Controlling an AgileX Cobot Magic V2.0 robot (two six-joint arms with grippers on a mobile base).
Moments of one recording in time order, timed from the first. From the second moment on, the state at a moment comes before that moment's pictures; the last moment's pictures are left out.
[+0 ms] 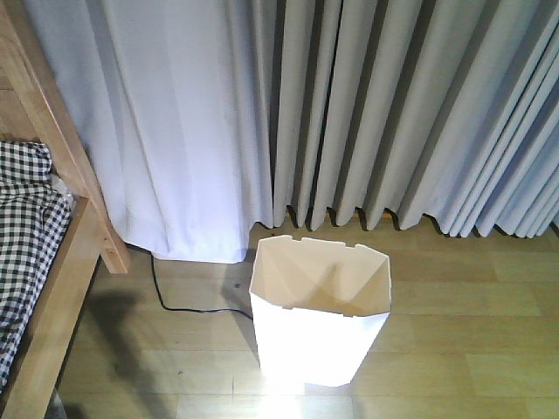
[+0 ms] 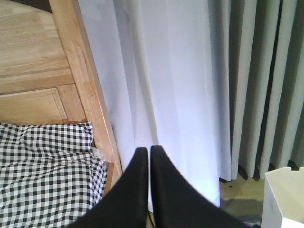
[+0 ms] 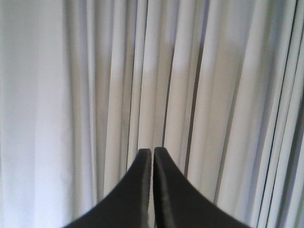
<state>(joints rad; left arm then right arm) -0.01 -0.02 0.03 0.14 0.27 -0.05 0.06 0.11 -0.15 0.58 0.04 -0.61</state>
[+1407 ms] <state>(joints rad) -0.01 -0.02 0.03 0.14 0.27 -0.05 0.00 -0.01 0.03 -0.01 0.00 -0.01</state>
